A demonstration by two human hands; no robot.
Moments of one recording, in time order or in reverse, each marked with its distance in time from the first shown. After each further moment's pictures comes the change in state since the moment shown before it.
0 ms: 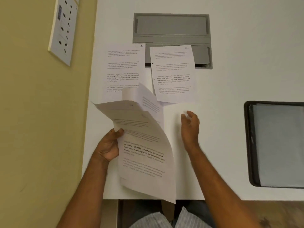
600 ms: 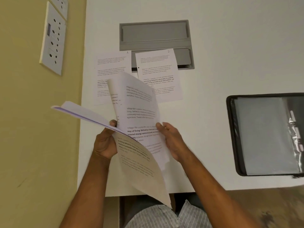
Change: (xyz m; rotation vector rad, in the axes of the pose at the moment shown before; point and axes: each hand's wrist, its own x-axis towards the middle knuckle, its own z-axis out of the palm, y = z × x) left_hand -0.010 -0.013 0.059 -0.152 -0.238 0.015; right_hand -0.072 -0.041 -0.046 0.375 -0.594 0.276
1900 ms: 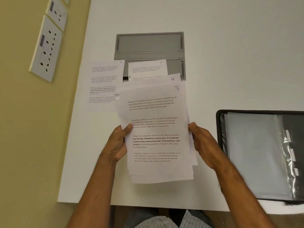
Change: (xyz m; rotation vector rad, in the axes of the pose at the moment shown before) left_hand 0.067 -0.070 0.098 0.366 0.382 0.139; right_hand -0.041 -0.104 -0.151 -0.177 -0.140 -0.128
